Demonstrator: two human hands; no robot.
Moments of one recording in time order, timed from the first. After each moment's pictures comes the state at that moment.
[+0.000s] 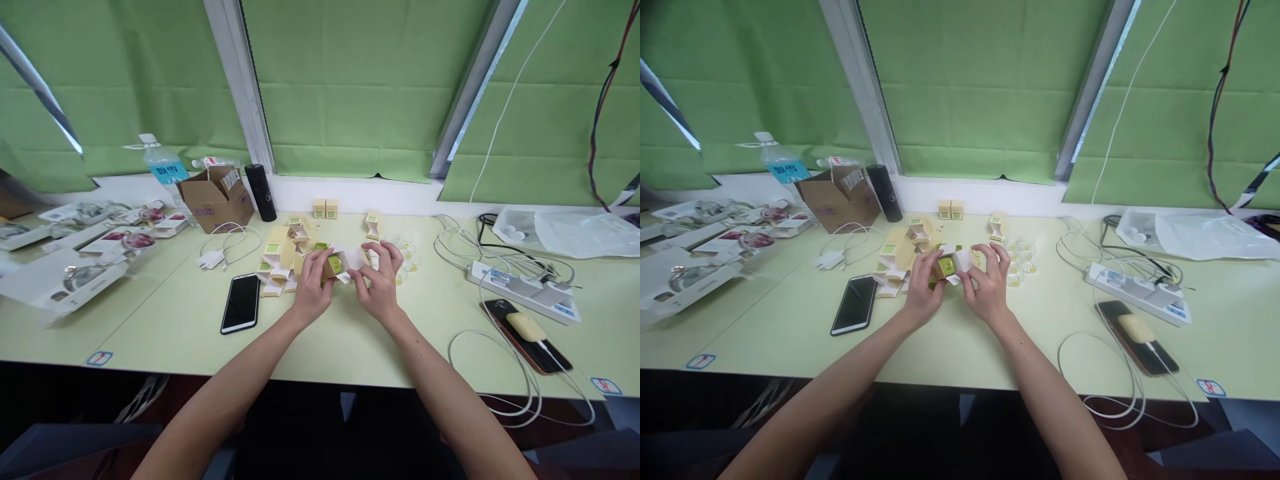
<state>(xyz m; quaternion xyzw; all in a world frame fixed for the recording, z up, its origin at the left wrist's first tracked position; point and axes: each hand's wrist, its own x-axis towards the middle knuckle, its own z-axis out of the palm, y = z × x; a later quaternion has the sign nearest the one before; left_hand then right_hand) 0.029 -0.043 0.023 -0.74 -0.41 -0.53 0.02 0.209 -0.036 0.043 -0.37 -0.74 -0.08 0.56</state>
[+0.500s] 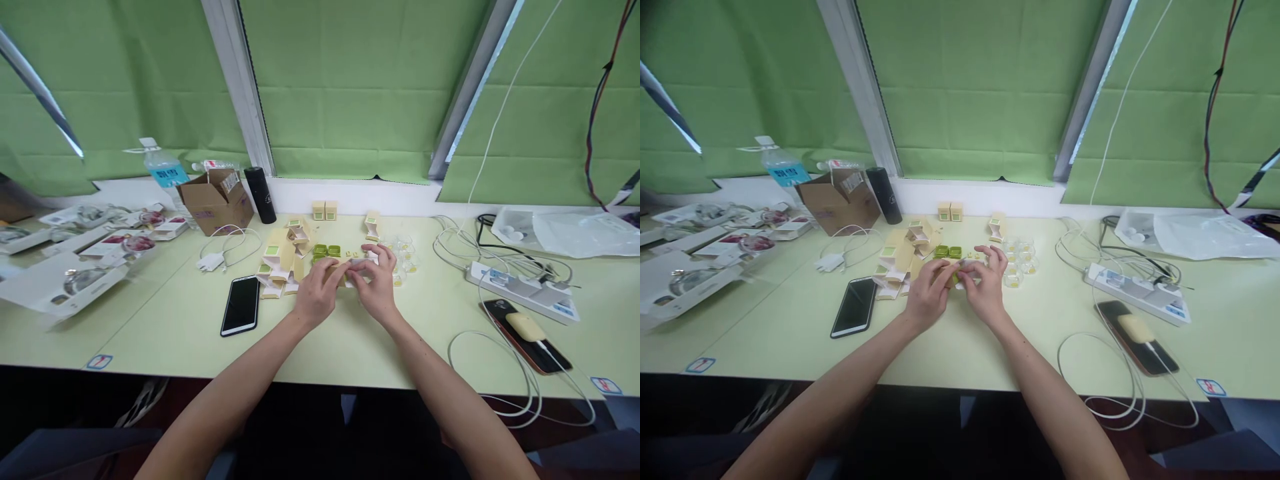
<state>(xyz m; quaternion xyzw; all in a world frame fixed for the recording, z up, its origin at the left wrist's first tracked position) 0.031 -0.043 0.023 -0.79 -0.36 -0.46 0.19 0.203 -0.041 0.048 -0.45 -0.68 0.10 0.57</state>
